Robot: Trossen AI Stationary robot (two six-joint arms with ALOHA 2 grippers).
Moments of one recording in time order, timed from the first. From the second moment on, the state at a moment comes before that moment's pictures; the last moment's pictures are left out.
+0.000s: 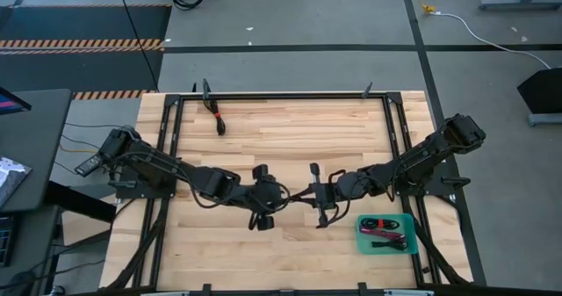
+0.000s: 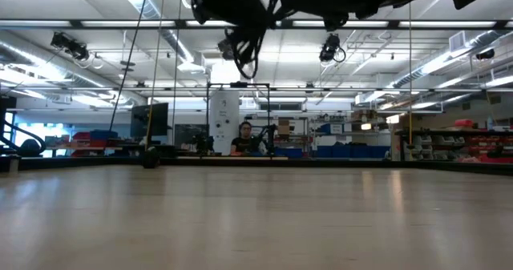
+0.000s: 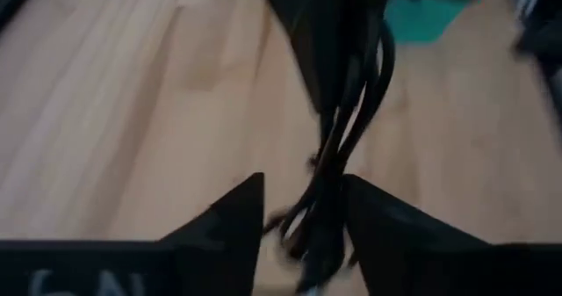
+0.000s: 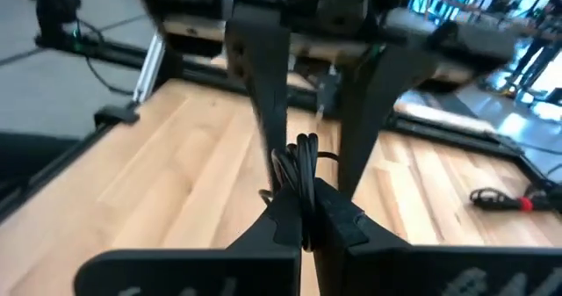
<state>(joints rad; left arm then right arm) -0.36 1.63 1.24 -0.36 -0.39 -0.28 0.36 1.49 0.72 0.53 0.26 -0.14</state>
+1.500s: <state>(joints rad) -0.46 1.54 1.23 -0.69 -0.67 -0.41 0.63 1.56 1.26 -1.40 -0.40 0.93</state>
